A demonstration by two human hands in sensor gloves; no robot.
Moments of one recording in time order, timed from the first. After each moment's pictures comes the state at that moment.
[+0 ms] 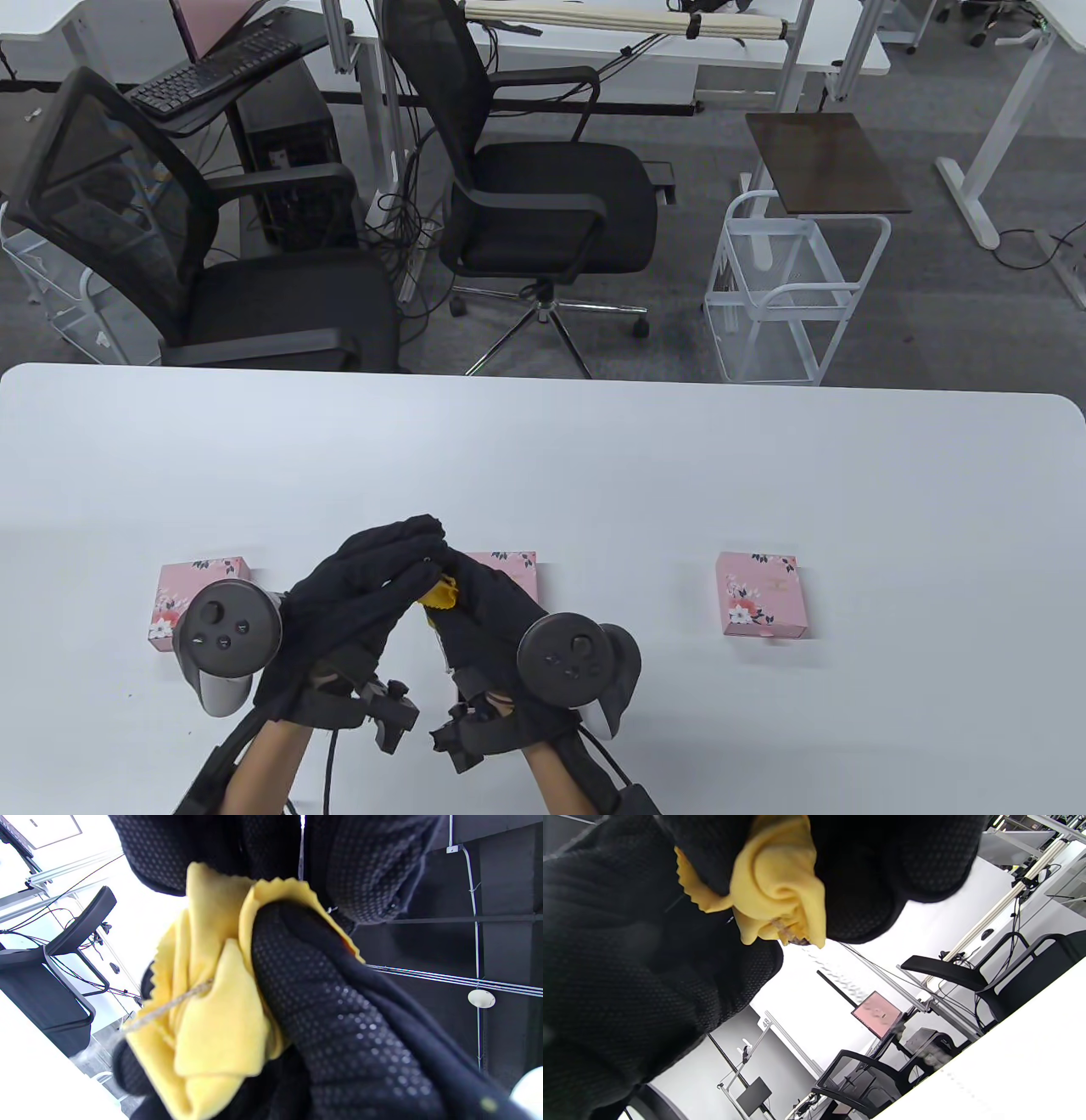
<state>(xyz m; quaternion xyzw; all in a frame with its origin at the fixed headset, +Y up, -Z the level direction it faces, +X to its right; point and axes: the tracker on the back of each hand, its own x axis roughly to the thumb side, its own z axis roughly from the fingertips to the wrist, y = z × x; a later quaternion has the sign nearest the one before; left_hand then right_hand) -0.218 -0.595 -0.277 0.17 -0.18 0.51 0.82 -0.009 -0.622 -0.275 0.19 -0.16 0.84 0.49</state>
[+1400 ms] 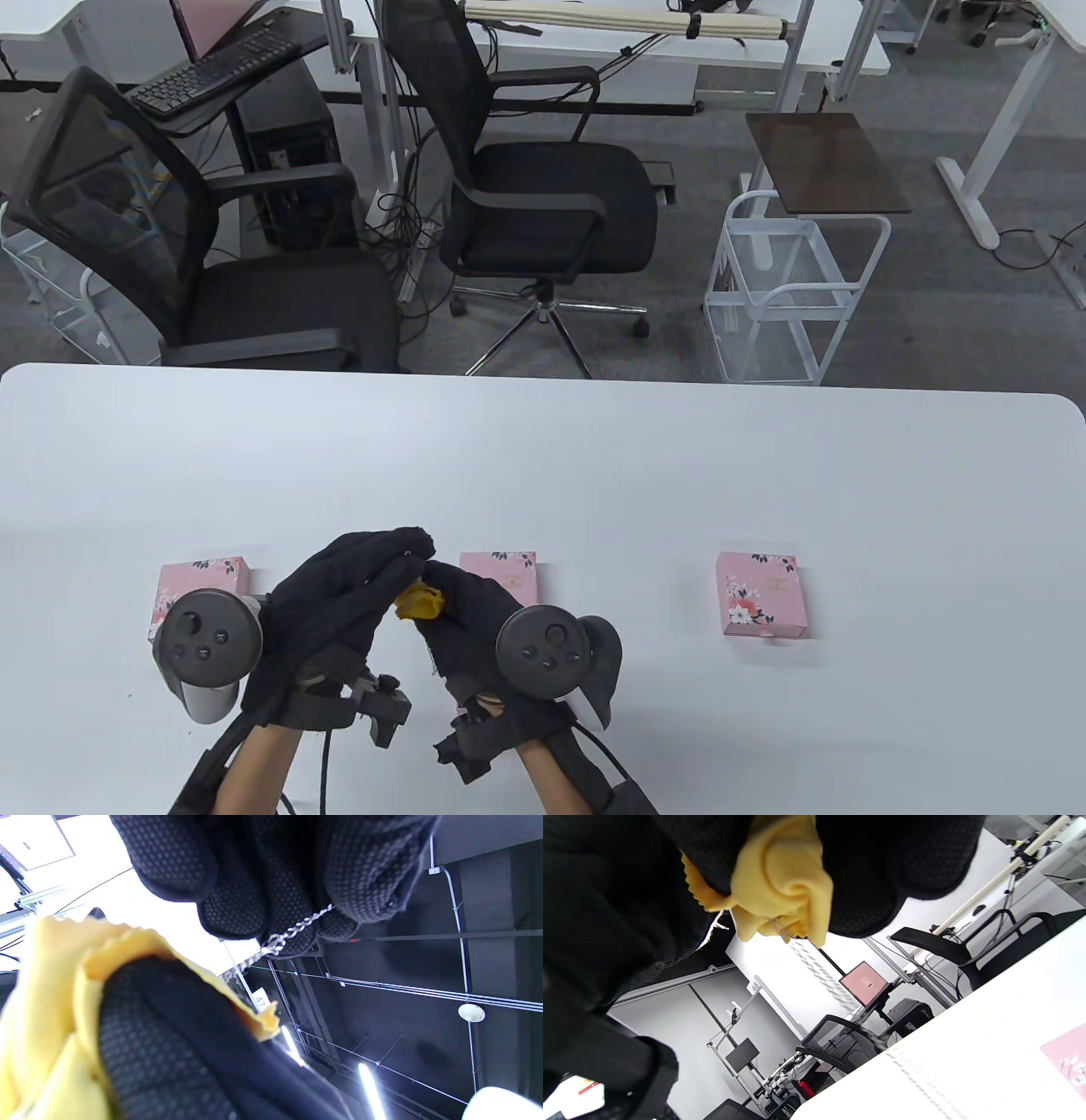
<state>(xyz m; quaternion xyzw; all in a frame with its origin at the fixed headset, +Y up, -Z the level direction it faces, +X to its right) -0.228 -0.588 -0.271 0.21 -0.17 0.52 0.81 -0.019 -0.634 -0.281 0.20 -0.10 0.86 0.45</state>
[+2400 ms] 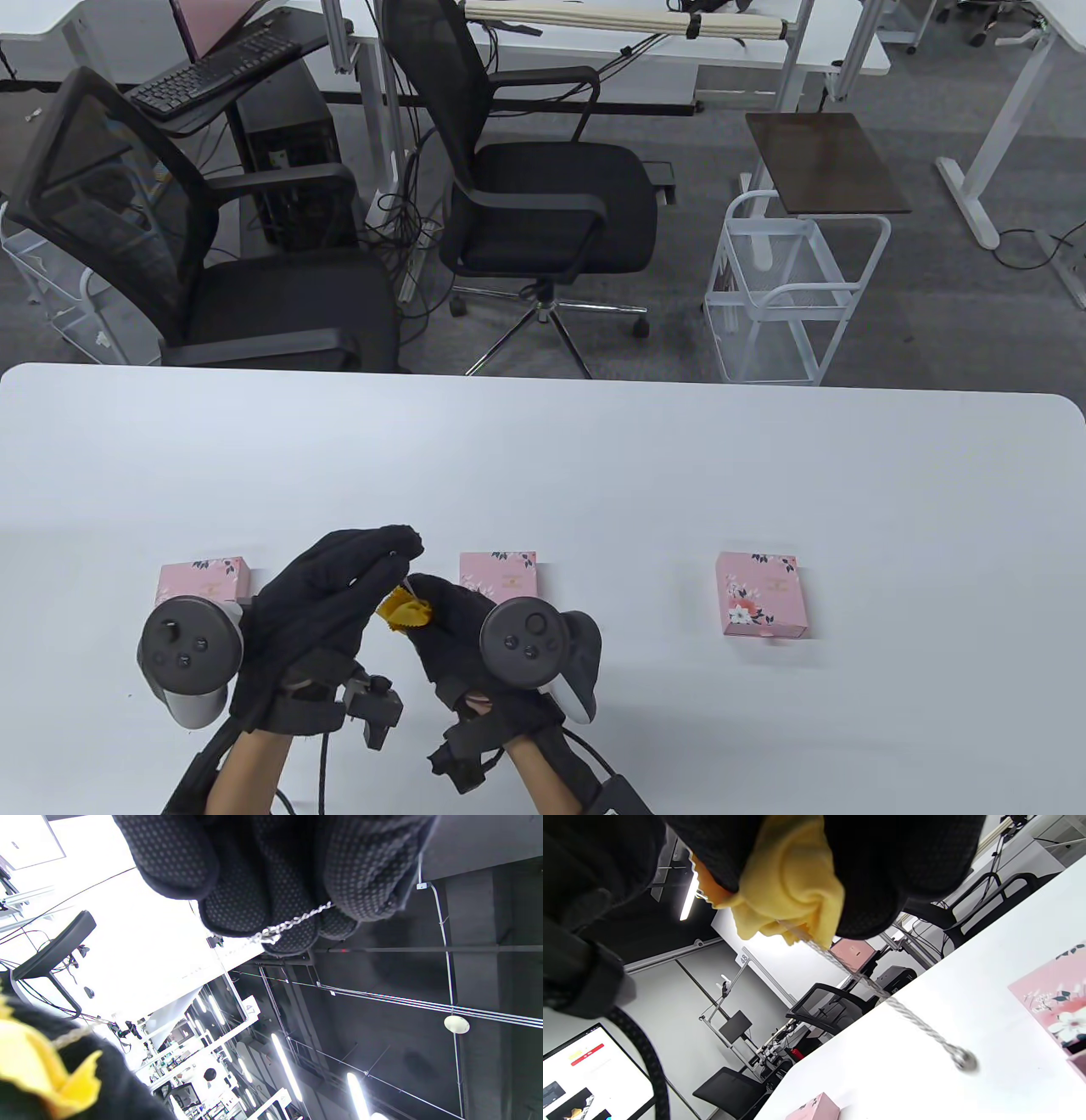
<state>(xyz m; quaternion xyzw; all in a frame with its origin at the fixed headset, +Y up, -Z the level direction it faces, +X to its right) -0.233 -0.581 -0.265 0.22 -0.18 0.53 0.80 -0.033 -0.656 -0.288 0.20 -0.04 0.87 0.44</state>
